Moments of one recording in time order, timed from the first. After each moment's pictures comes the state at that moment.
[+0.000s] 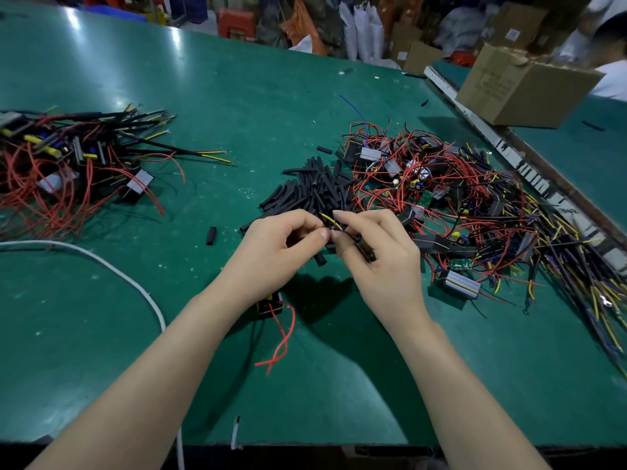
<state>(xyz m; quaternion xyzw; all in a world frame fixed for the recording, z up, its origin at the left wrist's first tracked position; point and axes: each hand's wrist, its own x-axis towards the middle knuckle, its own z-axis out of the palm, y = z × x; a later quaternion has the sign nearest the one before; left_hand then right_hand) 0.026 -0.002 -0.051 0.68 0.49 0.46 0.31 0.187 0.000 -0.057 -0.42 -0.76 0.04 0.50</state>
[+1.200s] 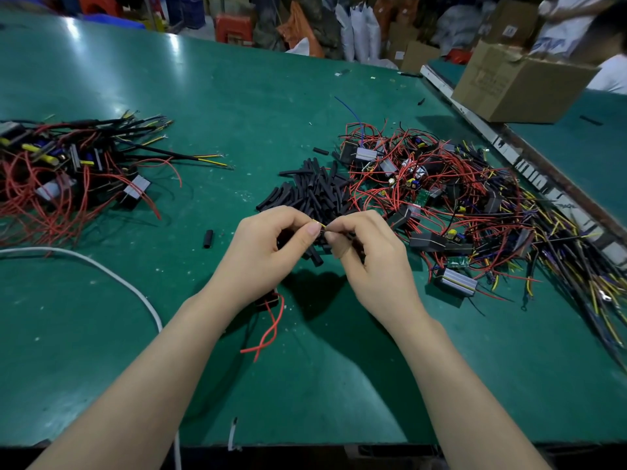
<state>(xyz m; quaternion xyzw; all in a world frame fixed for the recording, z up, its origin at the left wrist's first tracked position) 0.024 -0.004 -0.051 0.71 0.48 0.48 0.18 0.190 0.001 -0.057 -0.44 -0.77 0.12 0.45</state>
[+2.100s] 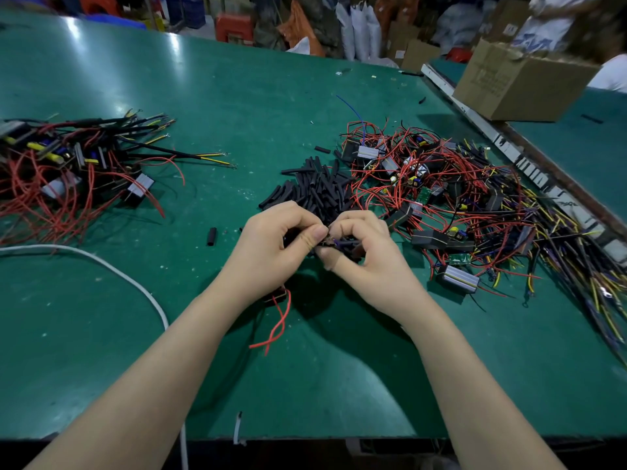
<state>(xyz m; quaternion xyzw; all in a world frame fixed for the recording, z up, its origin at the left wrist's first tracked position) 0.025 -0.003 -0.049 0.74 0.44 0.48 0.17 0.191 -0.001 -0.049 -0.45 -0.77 0.27 0.37</state>
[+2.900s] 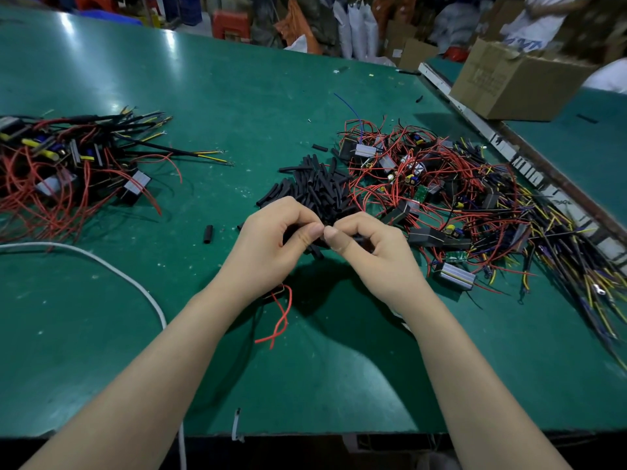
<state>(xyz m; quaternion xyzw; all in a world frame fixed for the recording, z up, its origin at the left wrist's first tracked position) 0.025 -0.003 -0.050 0.74 0.45 0.48 0.16 0.194 0.001 -0.046 -0.43 -0.72 0.34 0.43</state>
